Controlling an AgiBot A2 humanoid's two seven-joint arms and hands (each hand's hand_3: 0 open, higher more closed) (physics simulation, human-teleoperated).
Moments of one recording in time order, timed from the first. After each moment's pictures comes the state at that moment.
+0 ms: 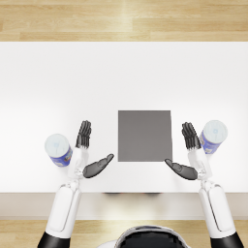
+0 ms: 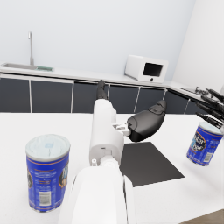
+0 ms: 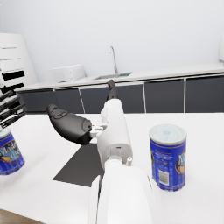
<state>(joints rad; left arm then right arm) 0.19 1.21 0.21 -1.80 1.00 0.05 0.05 0.19 -1.21 0.21 1.79 1.00 0.05 -0.05</state>
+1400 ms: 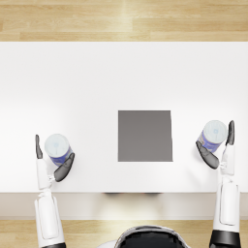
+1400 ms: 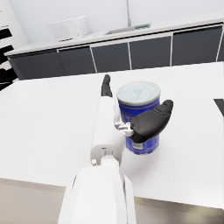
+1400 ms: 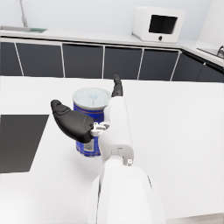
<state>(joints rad) 0.02 1.33 -0.21 -1.57 1.51 0.00 0.00 0.19 -1.31 -0.09 1.45 1.42 0.00 0.00</state>
